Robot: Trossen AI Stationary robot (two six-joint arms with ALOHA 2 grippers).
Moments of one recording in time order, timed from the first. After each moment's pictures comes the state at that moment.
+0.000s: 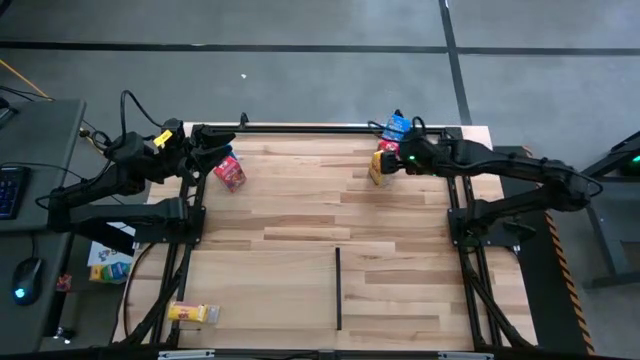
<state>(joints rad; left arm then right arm) 0.24 0.52 0.76 0.03 -0.01 -0.52 -0.28 1.16 1.05 -0.83 0.36 1.00</state>
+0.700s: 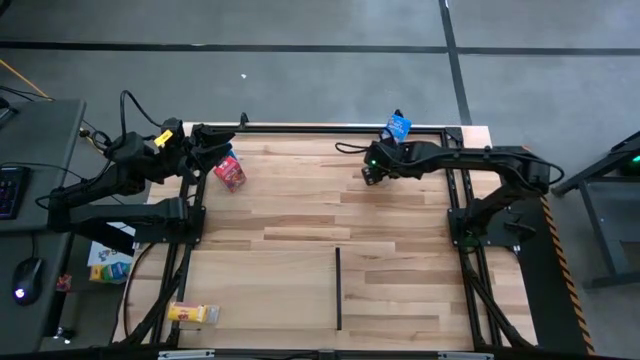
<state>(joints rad) 0.24 0.52 0.76 0.03 -0.04 -0.52 -0.33 1.50 1.05 -0.79 0.39 0.76</state>
